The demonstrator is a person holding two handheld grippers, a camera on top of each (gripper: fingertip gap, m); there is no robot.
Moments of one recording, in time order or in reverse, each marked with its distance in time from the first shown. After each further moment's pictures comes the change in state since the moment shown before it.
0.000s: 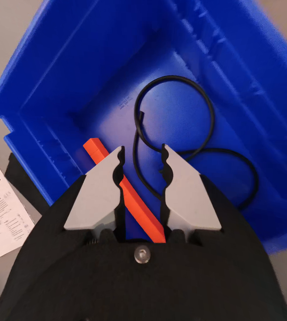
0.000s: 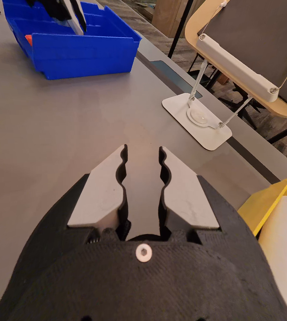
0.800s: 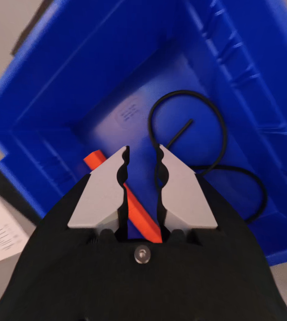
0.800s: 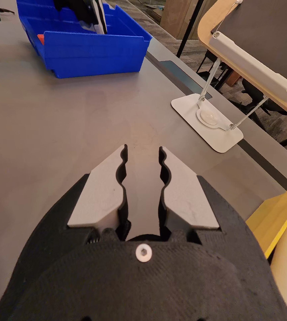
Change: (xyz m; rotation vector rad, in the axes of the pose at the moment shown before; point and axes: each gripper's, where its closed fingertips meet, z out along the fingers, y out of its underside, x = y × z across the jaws) left arm -0.009 -0.016 0.020 -0.068 0.083 -0.052; right arm -0.014 0.004 0.006 0.008 -0.040 -0.005
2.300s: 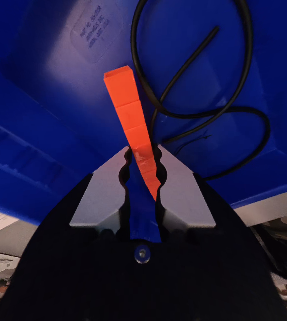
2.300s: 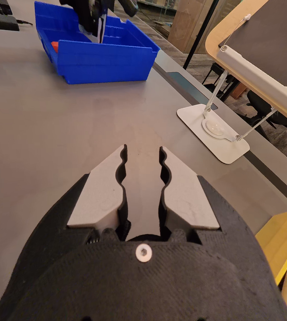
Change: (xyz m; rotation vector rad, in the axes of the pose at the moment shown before) left arm 0.006 0.066 -0.003 -0.420 0.182 0.048; right arm -0.007 -0.005 0.007 0.056 -0.042 -0.027
